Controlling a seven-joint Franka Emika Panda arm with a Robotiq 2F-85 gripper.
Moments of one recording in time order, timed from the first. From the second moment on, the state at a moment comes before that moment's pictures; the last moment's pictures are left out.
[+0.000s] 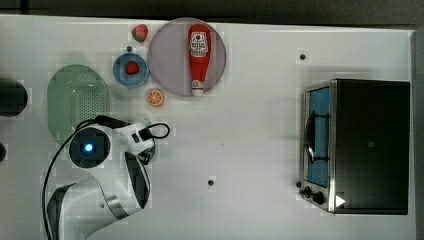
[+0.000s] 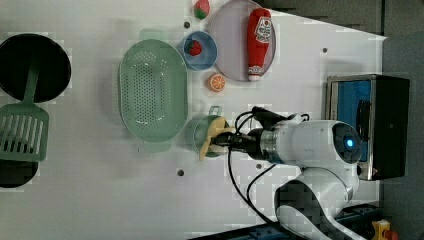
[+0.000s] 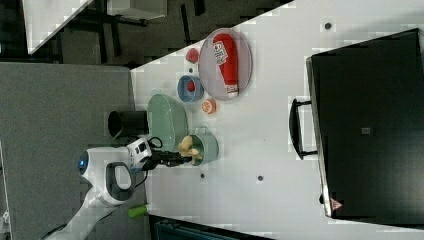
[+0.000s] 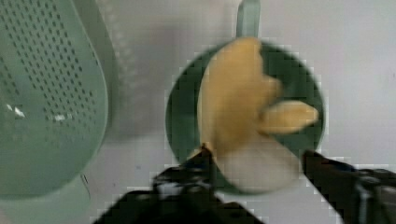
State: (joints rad) arm 0.04 0.18 0.43 -2.36 0.04 0.90 -0.06
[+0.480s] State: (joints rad) arm 0.01 0.13 0.41 -2.35 0.05 0.91 -0.06
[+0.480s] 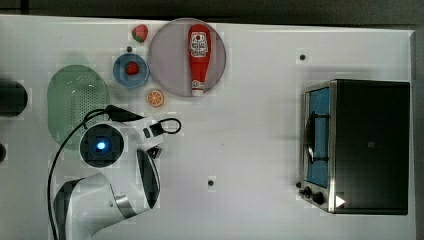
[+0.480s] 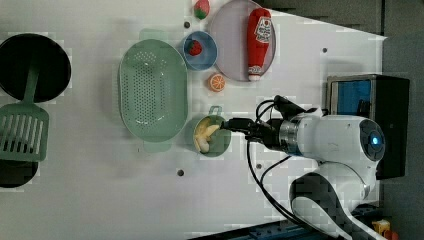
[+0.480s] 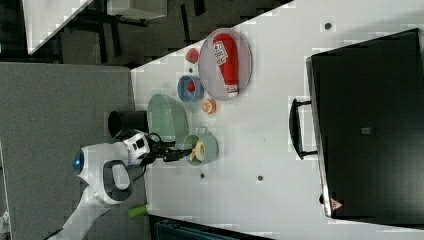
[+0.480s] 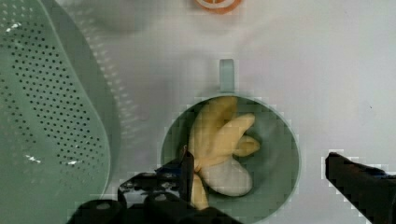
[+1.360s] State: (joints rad) arm 0.01 -0.25 0.01 -1.97 0.04 0.31 -0.06
